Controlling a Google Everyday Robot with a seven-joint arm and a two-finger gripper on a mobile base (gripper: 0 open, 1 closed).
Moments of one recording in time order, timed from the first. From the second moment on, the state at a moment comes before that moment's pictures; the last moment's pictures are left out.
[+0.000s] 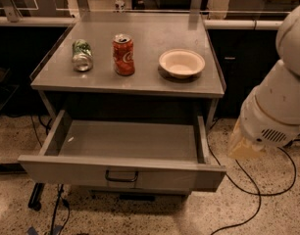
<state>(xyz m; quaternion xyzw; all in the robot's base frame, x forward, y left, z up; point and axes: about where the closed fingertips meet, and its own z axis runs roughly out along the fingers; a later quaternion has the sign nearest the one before) 0.389 -0.185 0.857 -0.60 0.80 0.01 0.09</state>
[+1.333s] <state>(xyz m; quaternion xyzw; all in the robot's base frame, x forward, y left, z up) 0.398 -0.146 0.759 -0.58 0.81 0.02 0.09</state>
